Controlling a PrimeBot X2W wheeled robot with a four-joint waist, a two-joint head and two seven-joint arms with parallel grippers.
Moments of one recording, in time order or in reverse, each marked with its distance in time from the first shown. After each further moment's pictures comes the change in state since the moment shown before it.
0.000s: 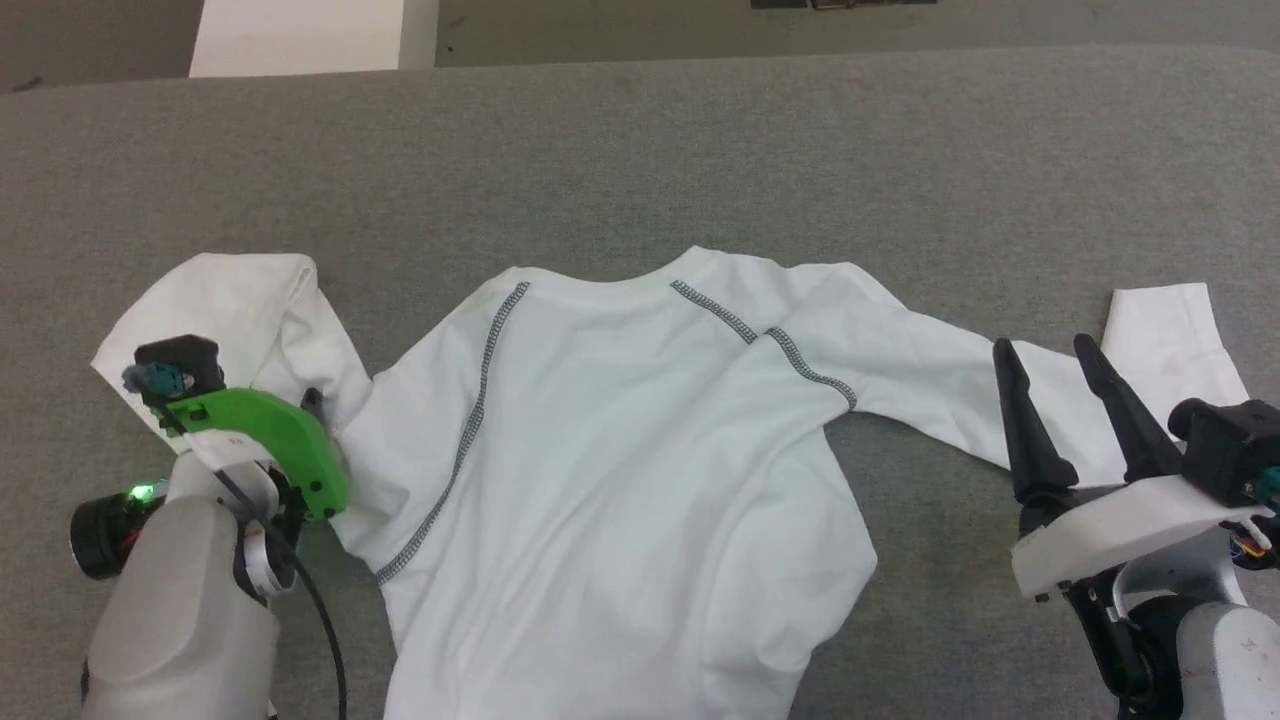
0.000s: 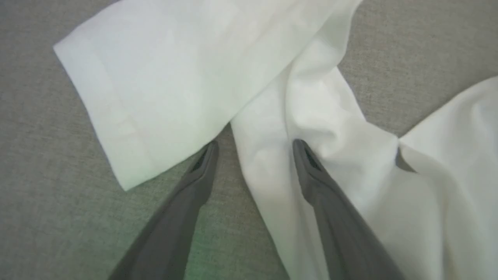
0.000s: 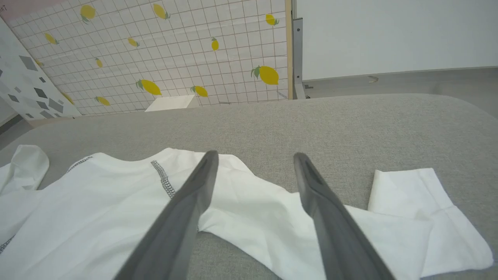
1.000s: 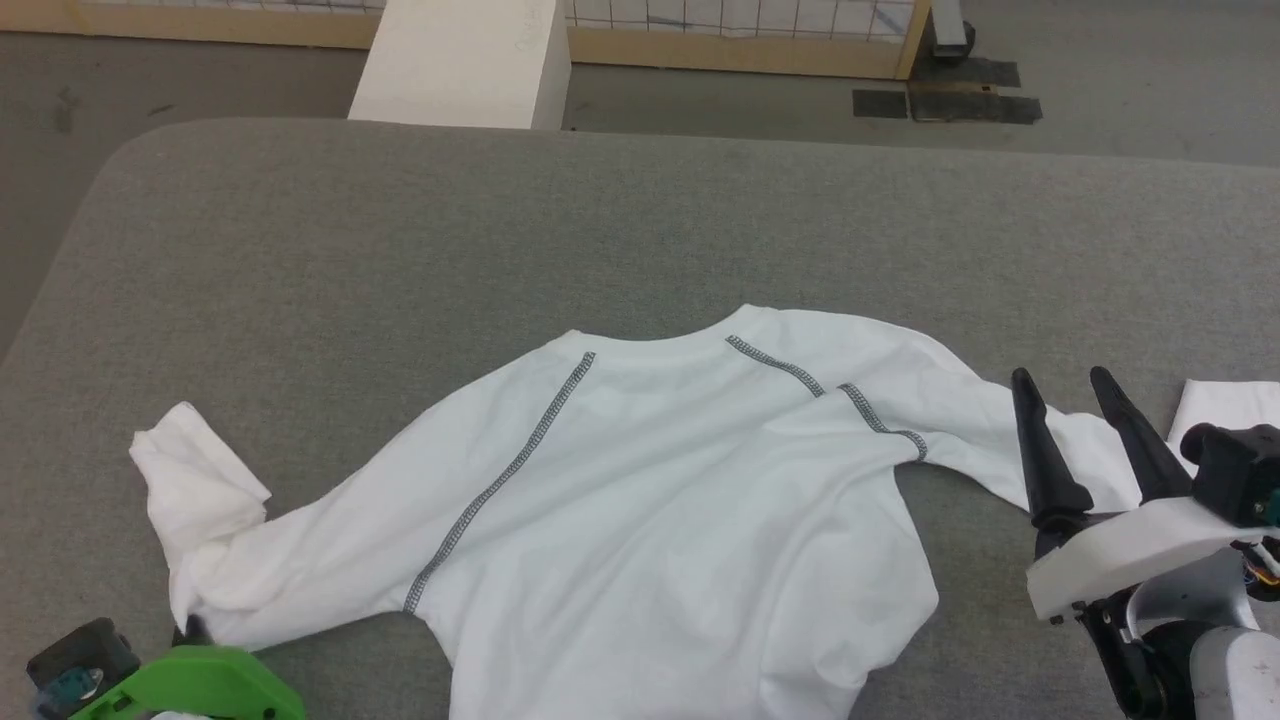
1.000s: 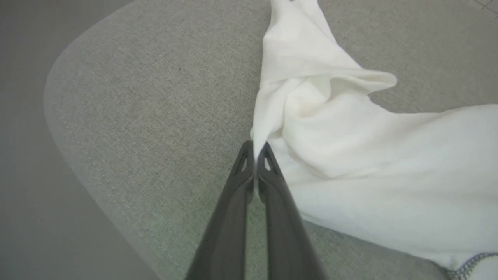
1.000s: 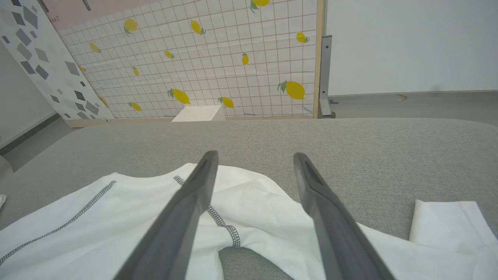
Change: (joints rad) left arm 0.510 -0.093 0.196 -0.366 -0.102 0.193 -0.235; right arm 0.038 0.000 -0.033 0.010 0.000 0.000 0.014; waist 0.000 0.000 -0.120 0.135
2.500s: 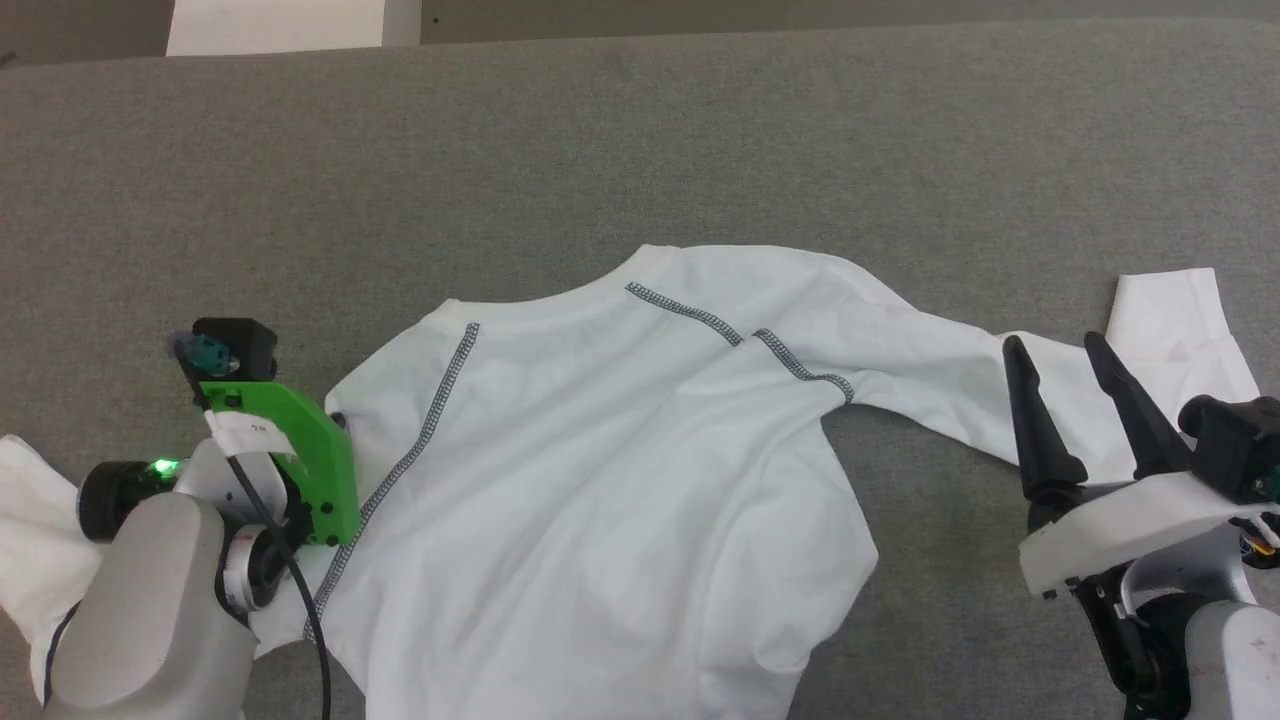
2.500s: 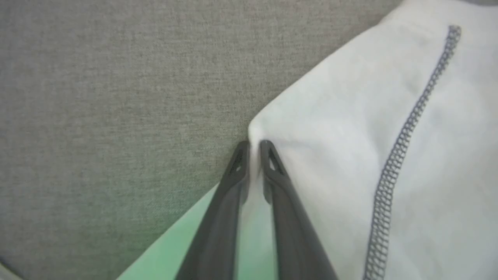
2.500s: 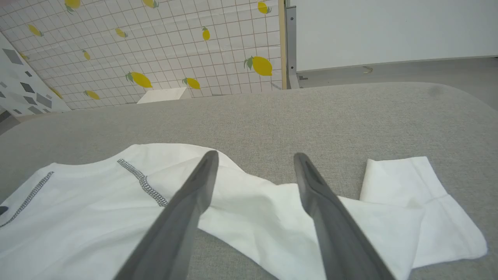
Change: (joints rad) left arm -0.452 0.205 -0.324 0.131 0.036 -0.332 0.525; right arm -0.039 0.000 0.019 -0.019 -0.001 0.000 -0.002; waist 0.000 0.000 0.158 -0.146
